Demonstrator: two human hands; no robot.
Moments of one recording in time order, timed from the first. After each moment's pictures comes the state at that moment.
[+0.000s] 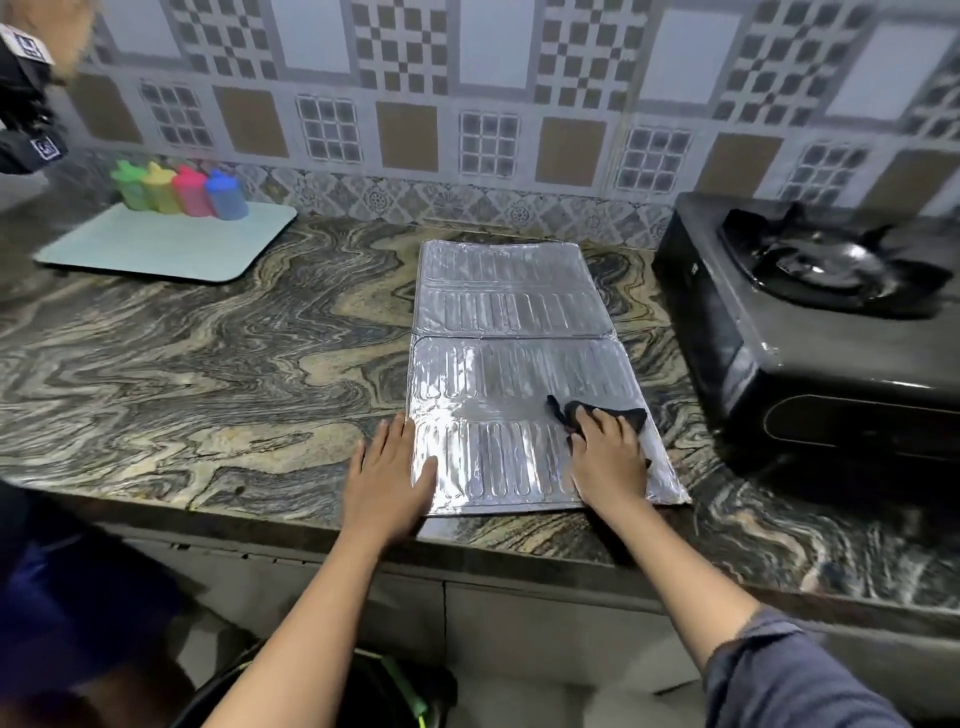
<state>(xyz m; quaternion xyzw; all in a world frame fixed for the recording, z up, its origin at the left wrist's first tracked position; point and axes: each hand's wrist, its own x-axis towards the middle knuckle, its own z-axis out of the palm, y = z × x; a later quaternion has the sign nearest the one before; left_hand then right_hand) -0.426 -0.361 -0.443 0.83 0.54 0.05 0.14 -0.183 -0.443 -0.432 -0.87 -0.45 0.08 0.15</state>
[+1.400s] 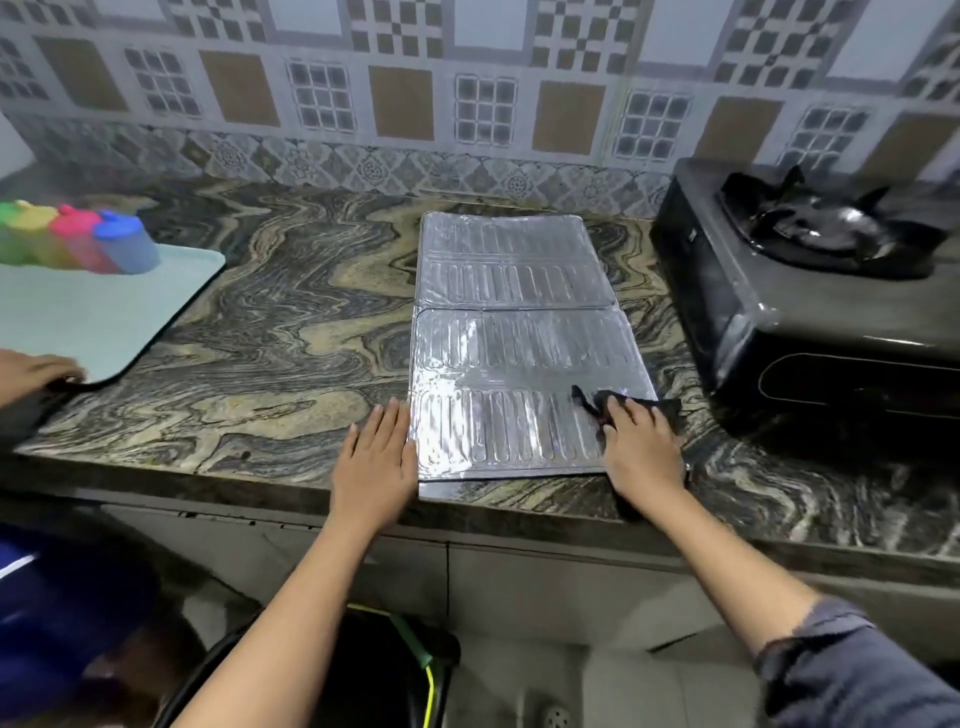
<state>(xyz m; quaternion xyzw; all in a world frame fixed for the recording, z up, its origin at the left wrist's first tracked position) -0.448 -0.380 -0.447 0.84 0.52 0.06 0.13 -0.176 -0.490 -0.425 -0.88 -0.45 0.10 0.09</state>
